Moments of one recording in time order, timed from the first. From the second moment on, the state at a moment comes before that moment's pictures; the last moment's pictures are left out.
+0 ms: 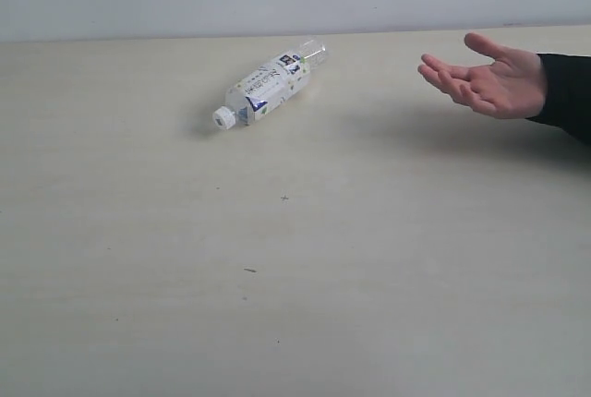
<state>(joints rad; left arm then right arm) 0.01 0.01 0.00 0.17 0.19 -0.26 0.01 0.00 -0.11 0.05 0.31 -0.03</state>
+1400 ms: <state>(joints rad) 0.01 0.01 0.00 0.51 -0.48 -0.74 0.01 0.00 -0.11 0.05 0.31 -0.03</state>
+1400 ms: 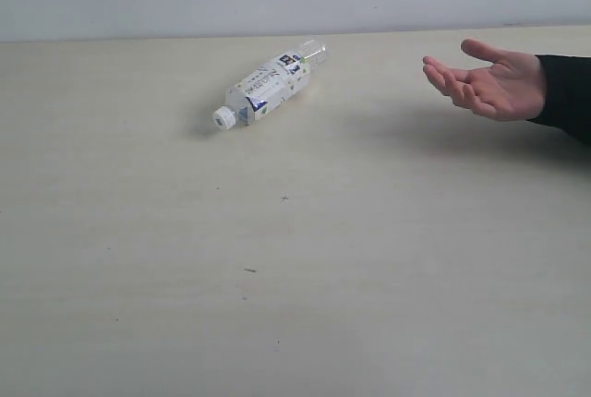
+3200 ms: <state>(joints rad) -0.38 2.11 -1.87 -0.03 0.85 0.33 0.01 0.00 -0.11 0.05 0.31 -0.03</state>
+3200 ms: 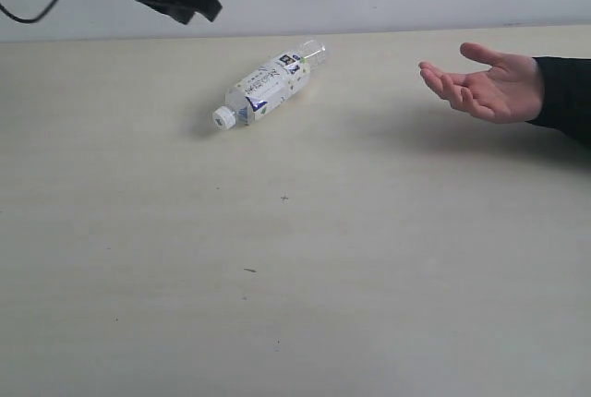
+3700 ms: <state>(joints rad) -0.41 2.35 -2.03 -0.34 0.78 0.54 0.01 0.00 -0.11 0.05 0.31 -0.03</state>
